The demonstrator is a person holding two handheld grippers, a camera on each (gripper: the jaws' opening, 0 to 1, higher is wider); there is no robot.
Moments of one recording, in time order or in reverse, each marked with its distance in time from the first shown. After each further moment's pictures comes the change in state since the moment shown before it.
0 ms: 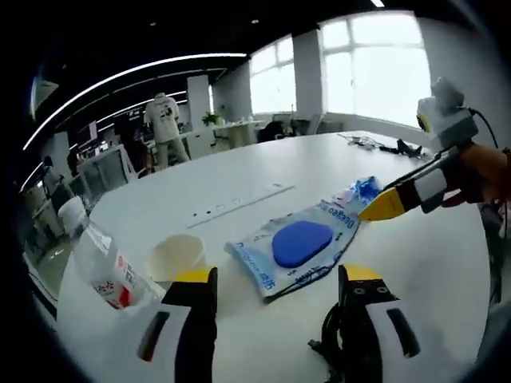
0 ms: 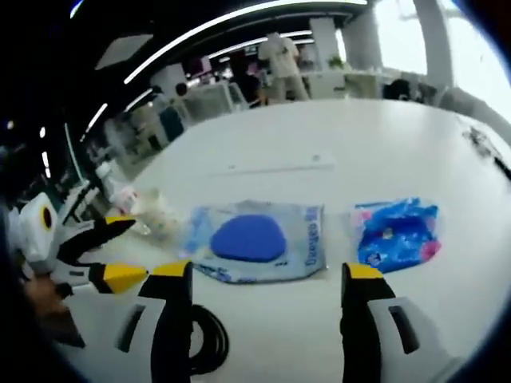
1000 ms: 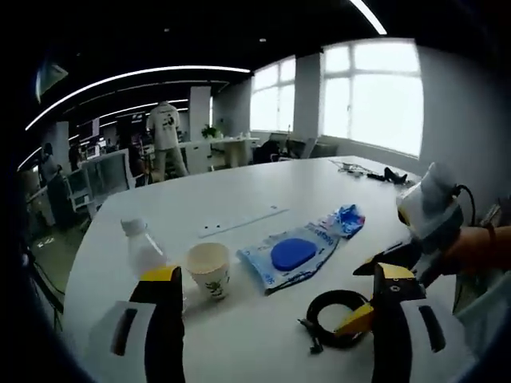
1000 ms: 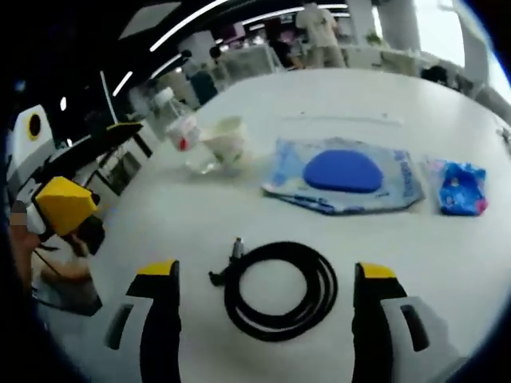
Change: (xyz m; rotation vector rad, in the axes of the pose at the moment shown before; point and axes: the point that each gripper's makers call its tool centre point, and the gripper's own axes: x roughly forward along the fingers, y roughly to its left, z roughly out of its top) left arm -0.084 0.017 0.024 -0.092 -0.080 -0.036; right arm 0.001 0.112 -0.082 -0.089 0.178 0.153
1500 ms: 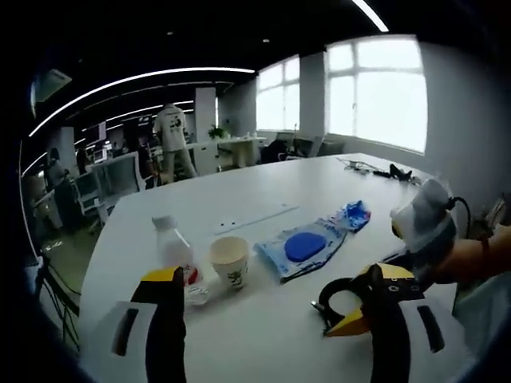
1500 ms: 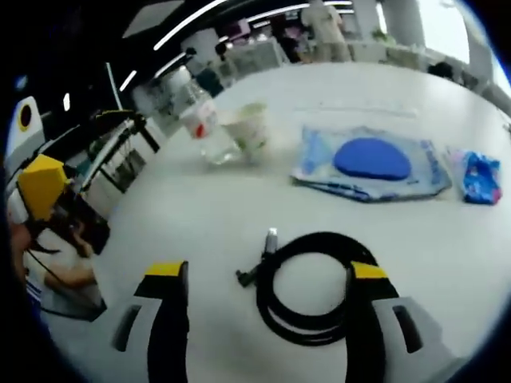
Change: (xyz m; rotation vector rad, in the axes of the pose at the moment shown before) left arm -0.034 0.018 -0.003 0.025 0.016 0.046; right arm 0.021 0.030 -0.012 0.023 0.004 0.028
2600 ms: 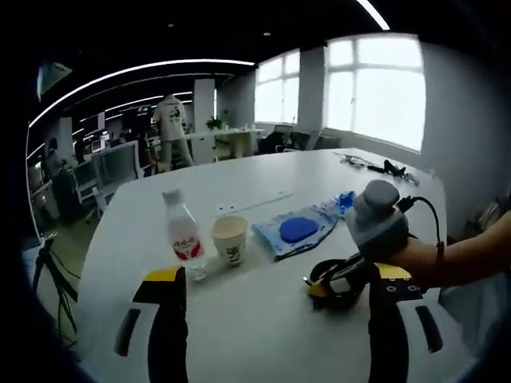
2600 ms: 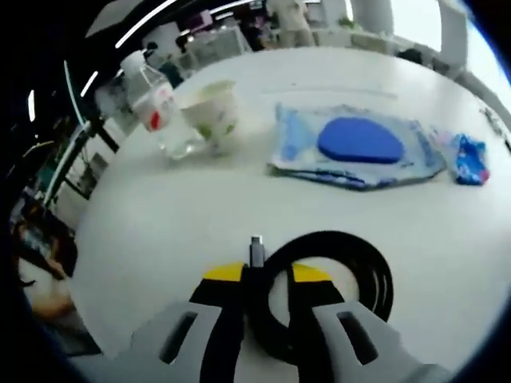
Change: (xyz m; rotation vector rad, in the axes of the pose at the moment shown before) left arm -0.032 0.001 -0.022 -0.063 0.039 -0.044; right arm 0.035 -0.016 -0.003 0.090 0.074 -0.204
